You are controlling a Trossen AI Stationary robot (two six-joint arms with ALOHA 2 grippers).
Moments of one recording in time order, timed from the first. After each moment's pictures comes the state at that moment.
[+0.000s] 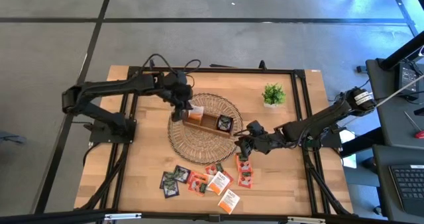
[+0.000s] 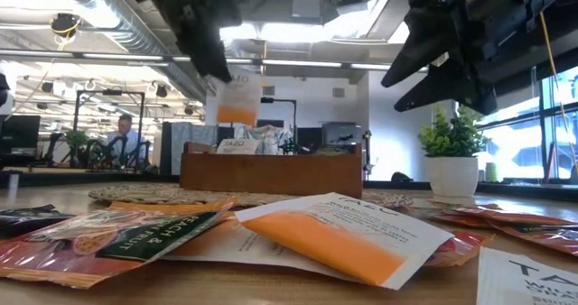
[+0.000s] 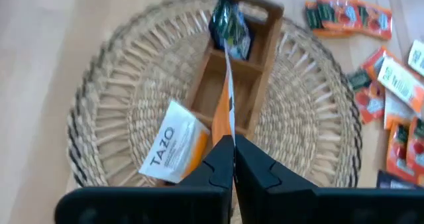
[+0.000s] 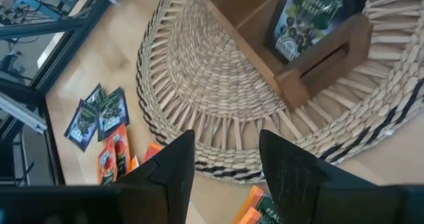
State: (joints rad) left arm 0.36 1.34 1.05 -0.66 0.28 0.15; right arm 0.39 1.36 0.71 -0.10 0.43 1.15
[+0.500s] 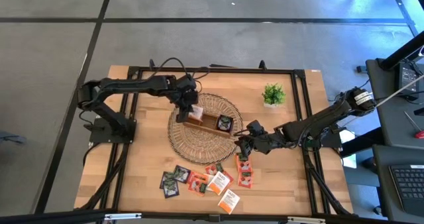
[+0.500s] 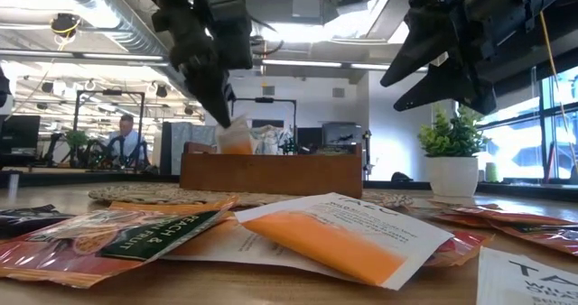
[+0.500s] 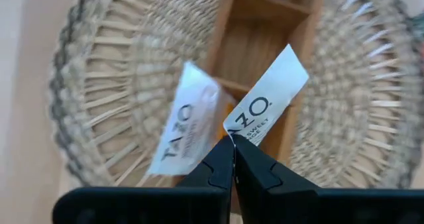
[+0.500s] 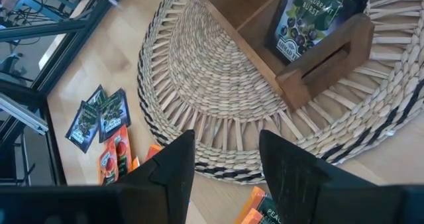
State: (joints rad) left arm 0.38 1.52 1.05 -0.65 0.23 0.26; right arm 0.39 1.36 0.71 -0.09 0.44 1.15
